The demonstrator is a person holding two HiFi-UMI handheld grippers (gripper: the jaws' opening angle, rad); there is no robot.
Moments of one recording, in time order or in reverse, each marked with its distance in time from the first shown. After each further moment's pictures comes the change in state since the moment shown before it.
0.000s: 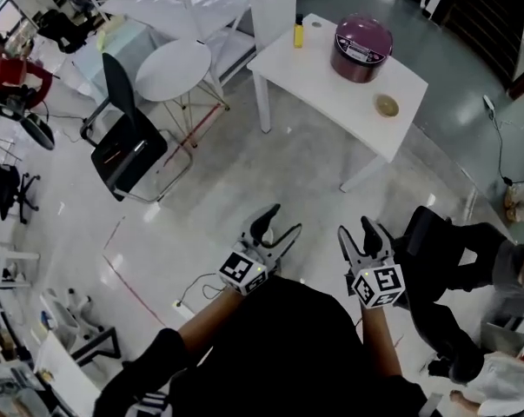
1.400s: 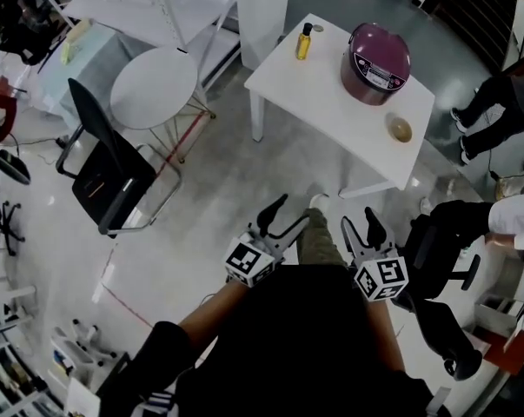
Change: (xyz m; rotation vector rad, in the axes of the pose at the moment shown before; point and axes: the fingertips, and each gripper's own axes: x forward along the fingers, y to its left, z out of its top) left arm 0.093 0.207 0.045 -0.070 0.018 -0.115; right arm 0.213 -0.009 0.068 -0.029 0.077 -0.138
